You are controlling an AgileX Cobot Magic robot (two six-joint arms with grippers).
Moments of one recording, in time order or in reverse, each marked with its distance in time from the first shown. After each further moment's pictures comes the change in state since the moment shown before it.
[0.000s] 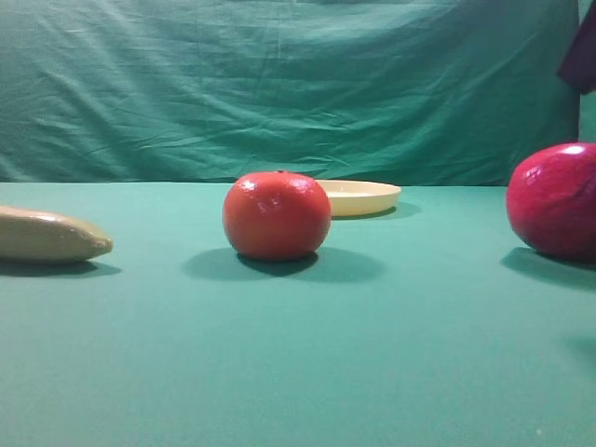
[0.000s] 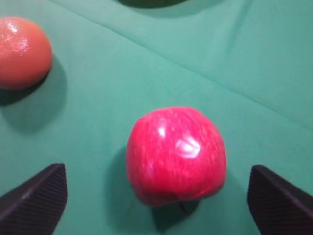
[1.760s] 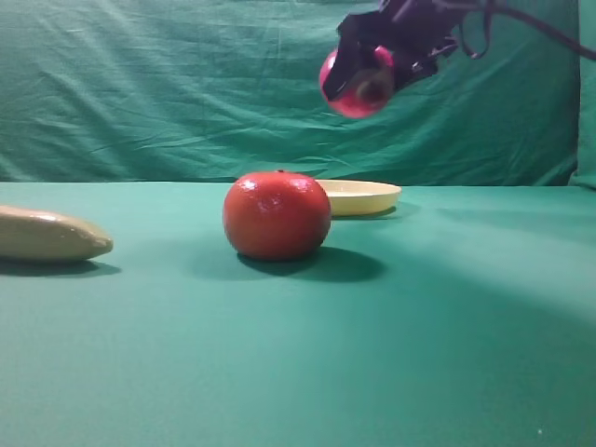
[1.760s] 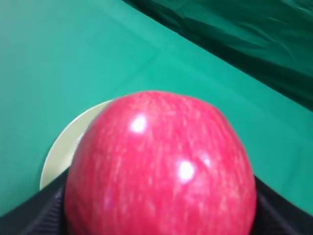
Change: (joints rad) left arm 0.000 0.000 0.000 0.000 0.000 0.000; right arm 0.236 0.700 -1.000 0.077 -0.020 -0.012
